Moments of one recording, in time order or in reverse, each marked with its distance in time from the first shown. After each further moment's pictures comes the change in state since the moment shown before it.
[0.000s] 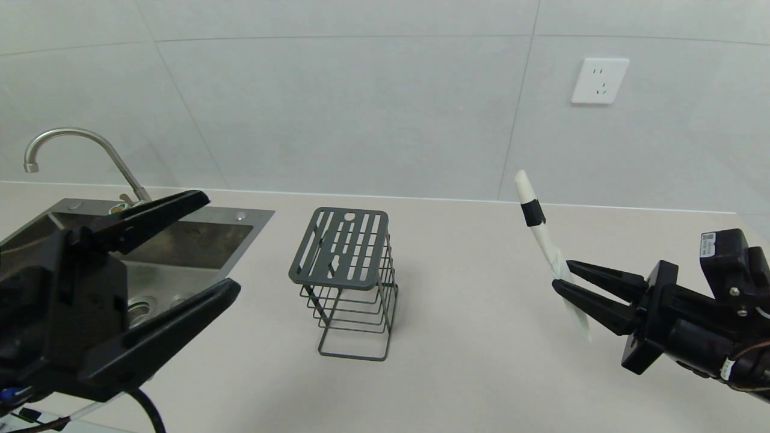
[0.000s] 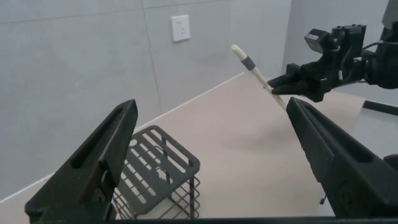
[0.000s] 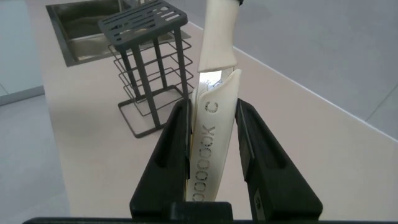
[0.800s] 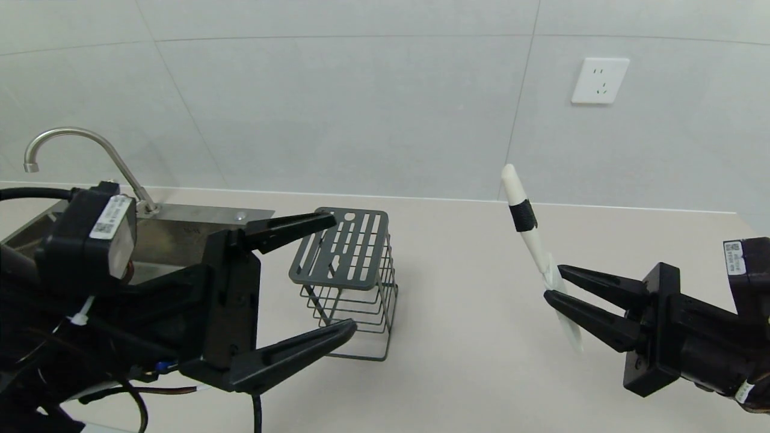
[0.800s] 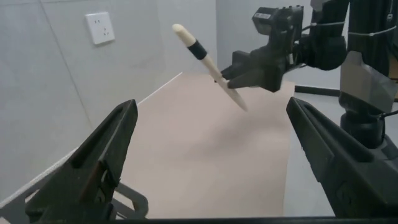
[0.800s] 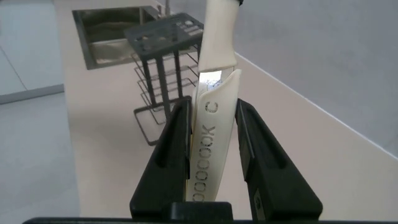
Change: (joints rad) left arm -0.190 0.314 -0.104 -0.156 -0.139 0.045; right arm 0.117 -0.043 0.009 -0.042 0.011 -0.012
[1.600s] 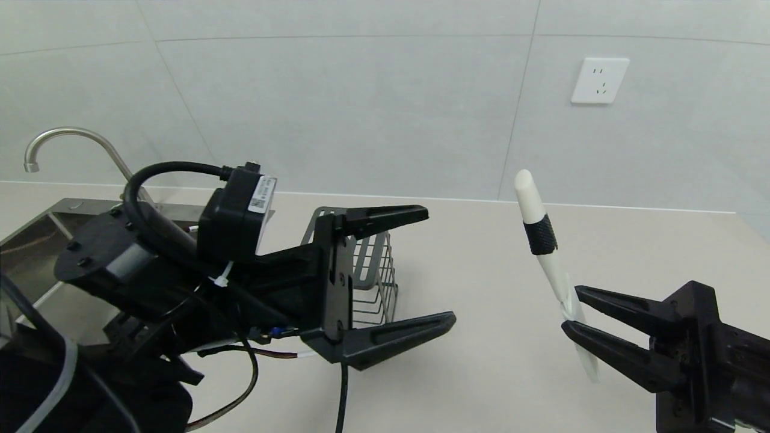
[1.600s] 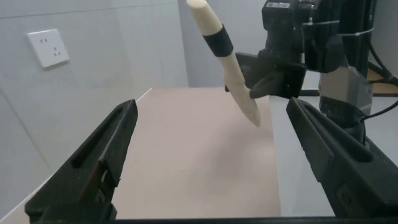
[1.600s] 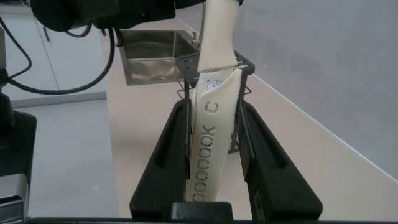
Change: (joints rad) left arm -0.176 0.212 -0.233 0.000 -0.006 -0.024; right arm 0.082 -0.099 0.064 -0.008 0.000 -0.018
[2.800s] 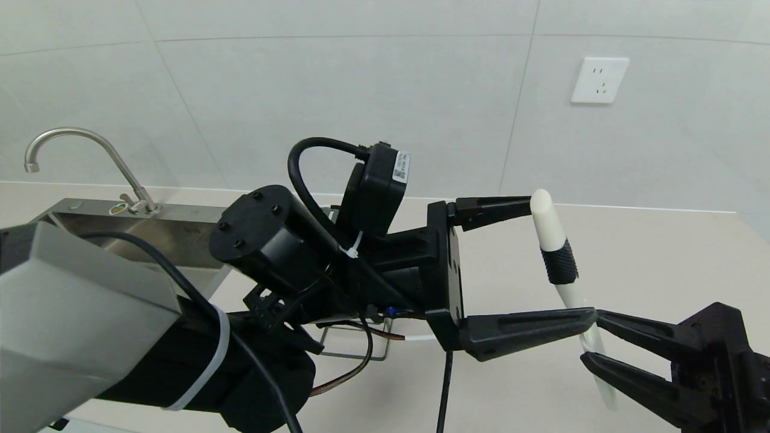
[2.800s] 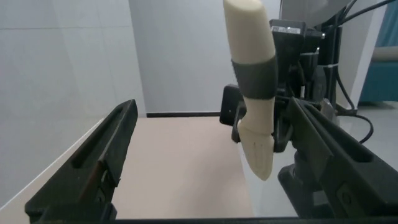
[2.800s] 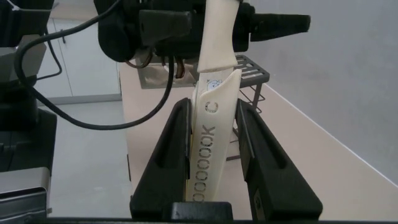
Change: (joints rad) left arm -0.185 0.208 -0.320 -0.001 0.010 -0.139; right arm 0.039 -0.056 0.058 -0.002 0.000 -0.013
